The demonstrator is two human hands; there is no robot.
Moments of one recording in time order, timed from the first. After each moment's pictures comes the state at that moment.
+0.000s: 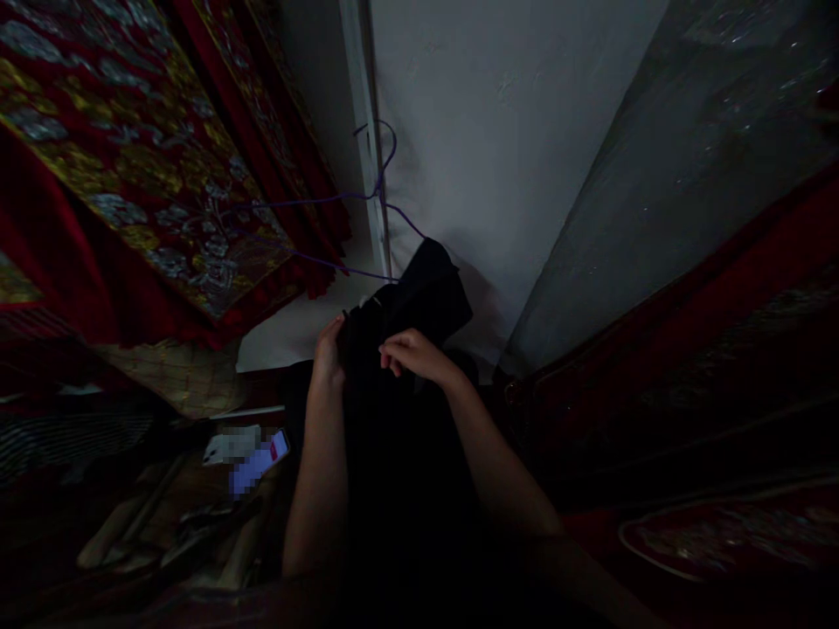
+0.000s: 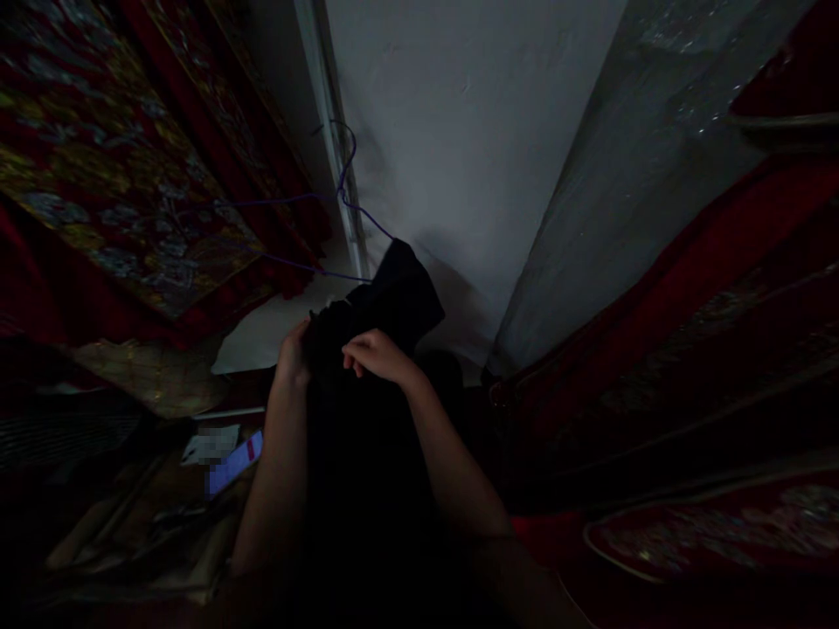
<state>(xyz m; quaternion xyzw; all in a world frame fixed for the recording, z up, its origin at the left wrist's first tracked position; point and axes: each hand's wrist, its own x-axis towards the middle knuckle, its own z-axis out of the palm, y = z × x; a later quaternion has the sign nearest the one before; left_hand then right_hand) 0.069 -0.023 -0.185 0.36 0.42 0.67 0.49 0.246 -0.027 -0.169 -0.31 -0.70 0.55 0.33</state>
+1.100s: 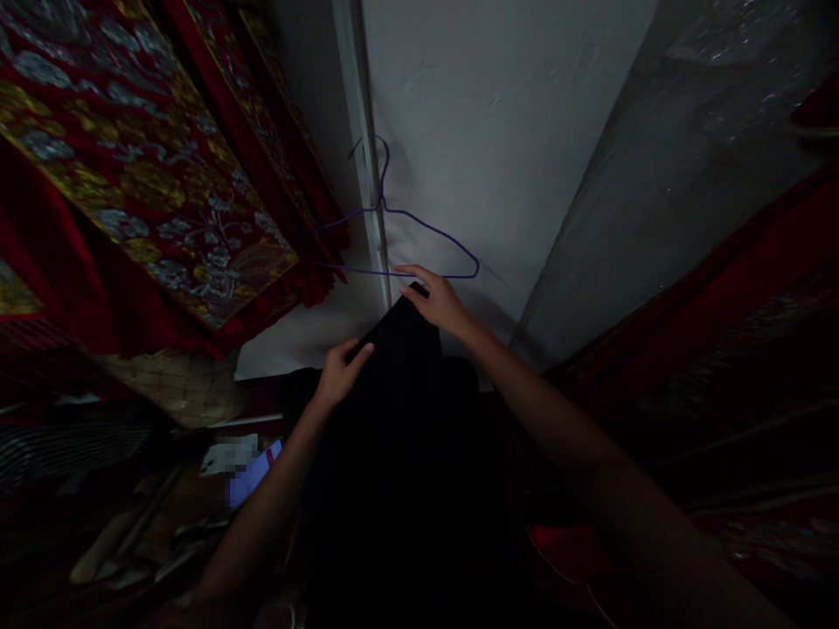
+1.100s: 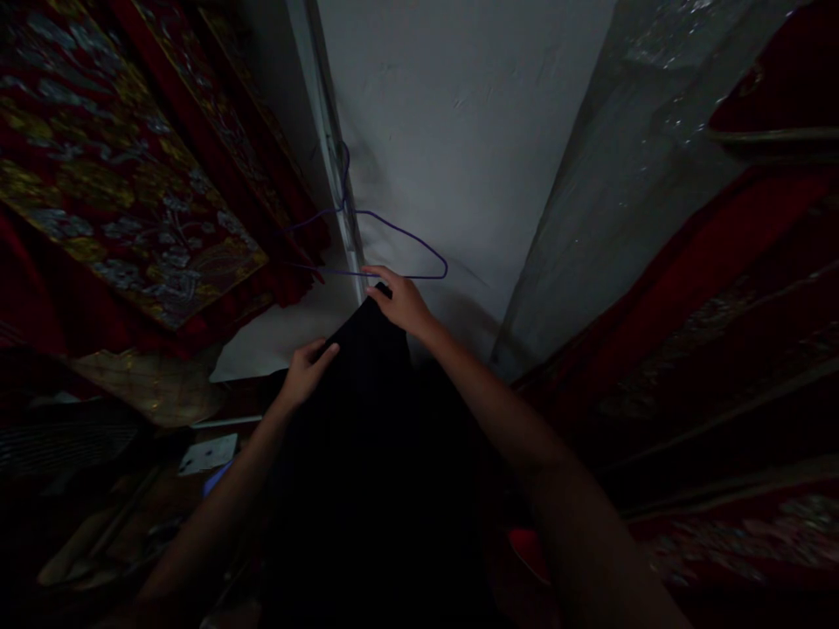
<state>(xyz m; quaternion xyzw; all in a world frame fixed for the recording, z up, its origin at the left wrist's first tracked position) 0.063 -0.049 -0.193 0.64 0.52 0.49 0.29 0.287 0.050 -0.120 -0.28 -0.79 0.23 0.50</state>
